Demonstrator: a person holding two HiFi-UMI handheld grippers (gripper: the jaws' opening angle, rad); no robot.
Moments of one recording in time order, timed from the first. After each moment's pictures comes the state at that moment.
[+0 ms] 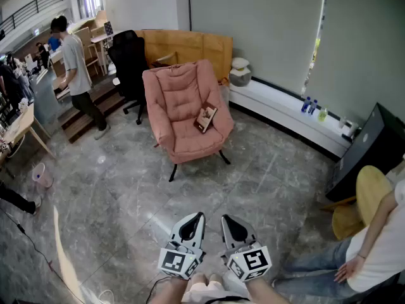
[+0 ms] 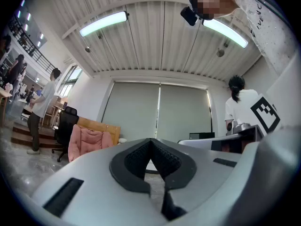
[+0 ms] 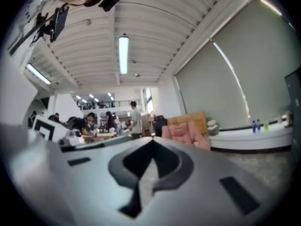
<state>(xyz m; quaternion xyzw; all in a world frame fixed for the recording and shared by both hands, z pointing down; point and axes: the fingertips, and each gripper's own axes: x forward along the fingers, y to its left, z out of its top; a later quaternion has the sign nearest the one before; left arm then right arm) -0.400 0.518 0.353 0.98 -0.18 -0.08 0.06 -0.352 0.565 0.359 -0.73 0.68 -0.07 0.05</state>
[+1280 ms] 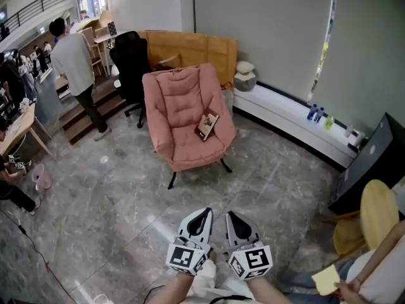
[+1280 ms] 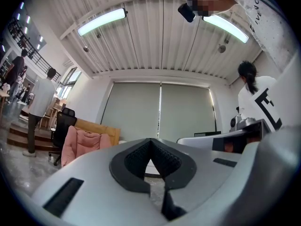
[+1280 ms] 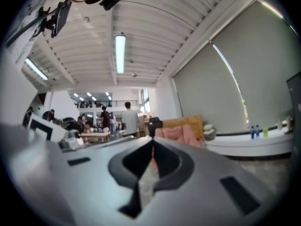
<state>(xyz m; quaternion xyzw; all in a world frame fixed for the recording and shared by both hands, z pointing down) -0.307 0.470 0.358 0.98 -0.19 -0.09 0.05 -0.268 0.515 0.360 -0.75 0.66 -0.05 0.04</state>
